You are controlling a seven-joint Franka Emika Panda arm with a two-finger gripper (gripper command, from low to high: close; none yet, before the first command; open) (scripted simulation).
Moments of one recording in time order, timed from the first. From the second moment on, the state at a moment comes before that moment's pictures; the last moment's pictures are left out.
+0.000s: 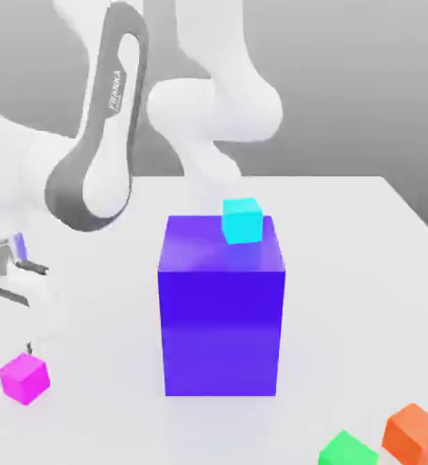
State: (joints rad) arm -0.30 0.28 -0.31 -2.51 0.24 2.77 0.48
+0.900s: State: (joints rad) arm 0.03 0.24 -0.07 -2.38 0.05 2.61 0.64
